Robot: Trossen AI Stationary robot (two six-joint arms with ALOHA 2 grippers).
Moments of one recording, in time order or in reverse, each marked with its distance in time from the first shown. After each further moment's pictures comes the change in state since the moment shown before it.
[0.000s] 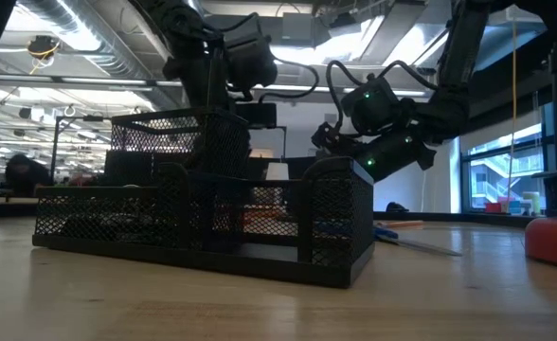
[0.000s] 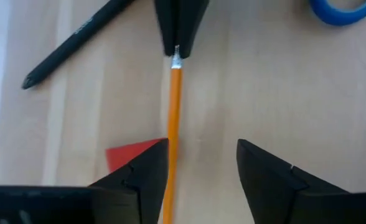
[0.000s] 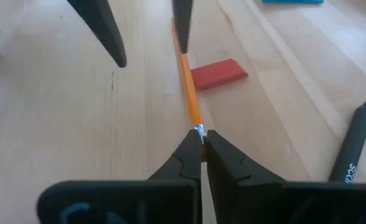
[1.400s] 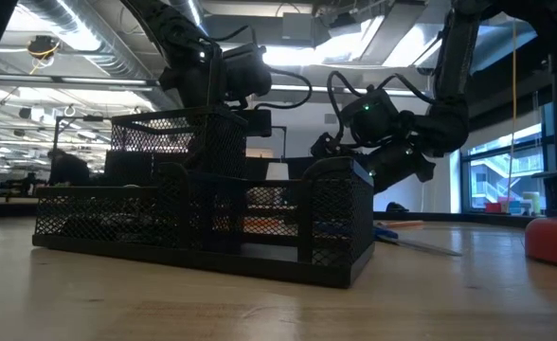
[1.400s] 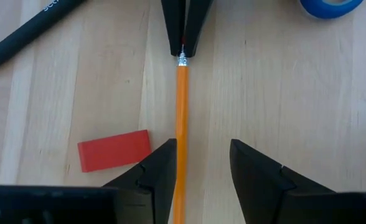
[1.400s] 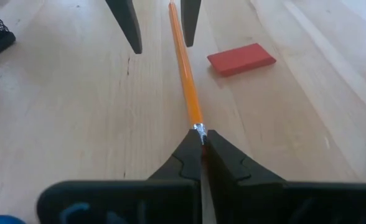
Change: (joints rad) left arm 0.032 0.000 -0.047 0.044 0.111 -0.021; right arm -0.001 0.074 -0.001 0.075 -0.071 0.007
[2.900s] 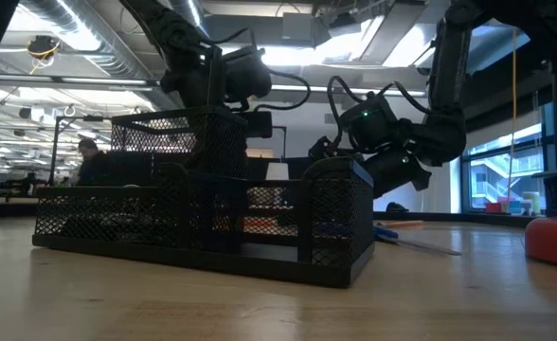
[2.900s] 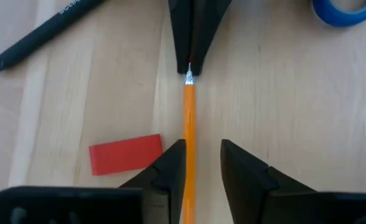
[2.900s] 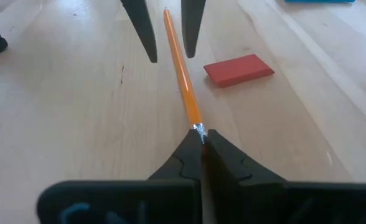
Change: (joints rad) left arm 0.019 0.005 -0.003 0.022 -0.001 -0.003; right arm -0.001 0.068 0.000 0.071 0.001 -0.019
